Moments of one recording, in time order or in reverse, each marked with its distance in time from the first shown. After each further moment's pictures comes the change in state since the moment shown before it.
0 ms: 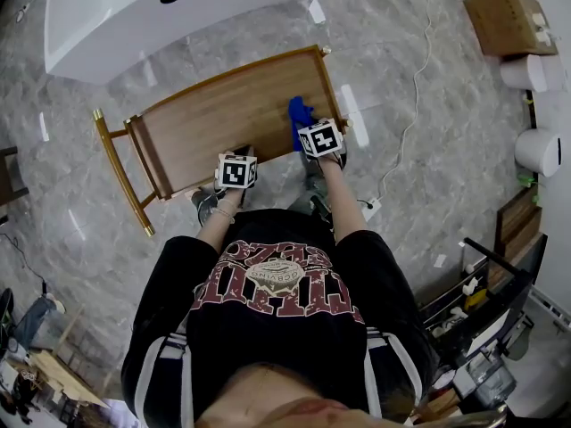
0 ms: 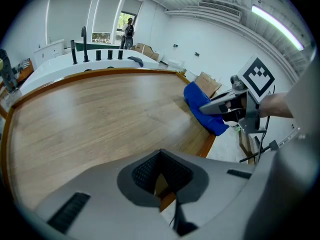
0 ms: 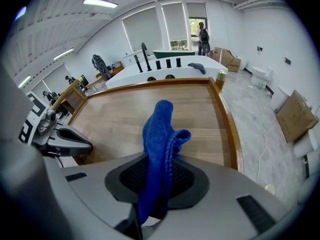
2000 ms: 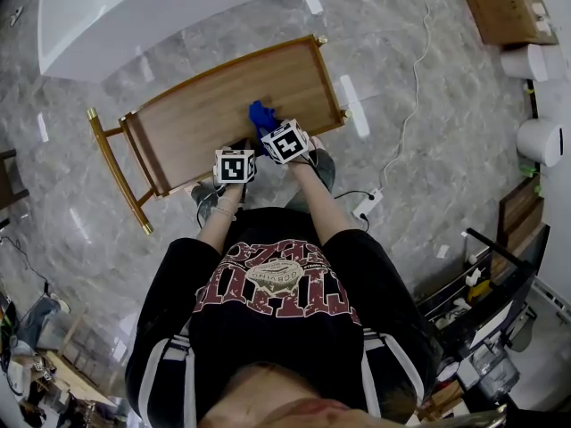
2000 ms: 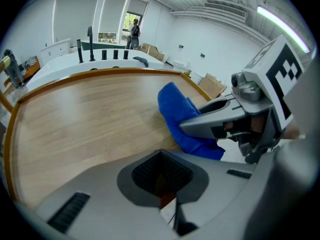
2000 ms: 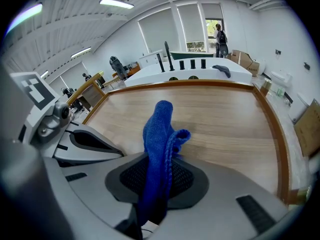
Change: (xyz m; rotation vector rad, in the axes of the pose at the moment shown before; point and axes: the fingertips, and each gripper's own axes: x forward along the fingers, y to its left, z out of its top) left arm -0.003 0.001 0.003 -0.047 -0.005 0.047; right arm 0.026 0.102 0.017 -0.115 -0.028 0.147
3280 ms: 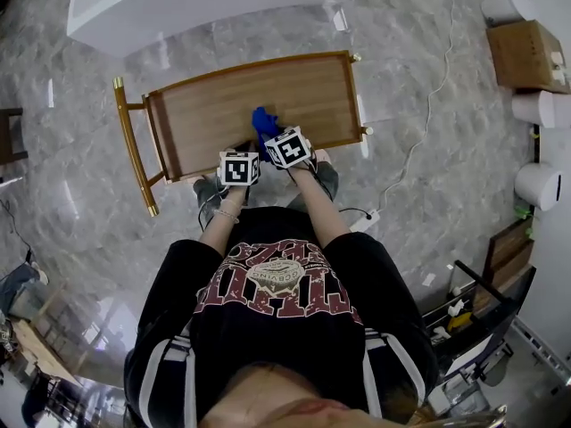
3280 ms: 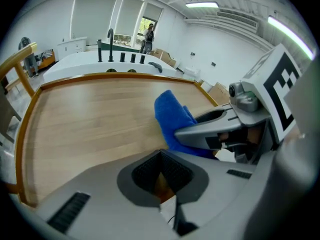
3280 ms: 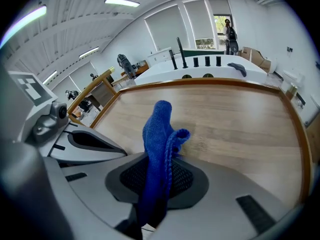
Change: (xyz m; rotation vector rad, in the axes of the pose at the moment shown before) left arm -0.027 0.047 -0.014 -0.122 -0.062 0.049; right arm 0.036 0.059 0.015 -0.039 0.022 0.094
